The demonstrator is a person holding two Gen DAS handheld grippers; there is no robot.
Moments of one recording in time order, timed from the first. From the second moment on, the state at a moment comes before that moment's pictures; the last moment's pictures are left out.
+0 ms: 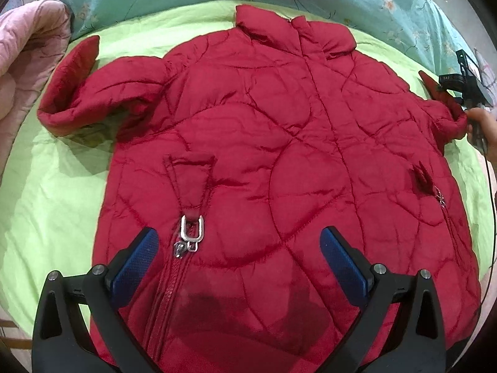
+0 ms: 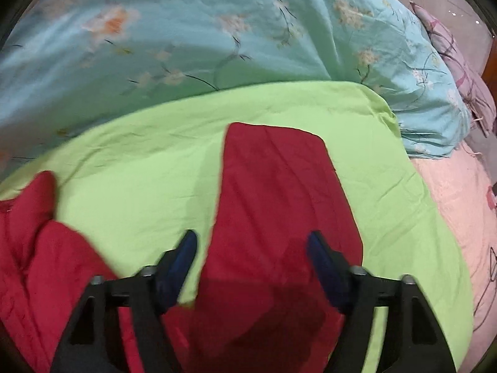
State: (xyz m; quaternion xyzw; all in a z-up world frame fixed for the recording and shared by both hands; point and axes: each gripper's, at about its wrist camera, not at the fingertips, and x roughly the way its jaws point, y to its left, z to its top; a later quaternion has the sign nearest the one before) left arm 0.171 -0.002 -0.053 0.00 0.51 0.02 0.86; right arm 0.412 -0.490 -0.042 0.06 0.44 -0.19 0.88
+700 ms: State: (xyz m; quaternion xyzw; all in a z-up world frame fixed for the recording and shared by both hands) left arm 0.172 0.000 -0.041 -0.02 0.50 0.00 0.87; right arm 0.341 -0.389 0.010 0.04 0.36 -0.02 0.93
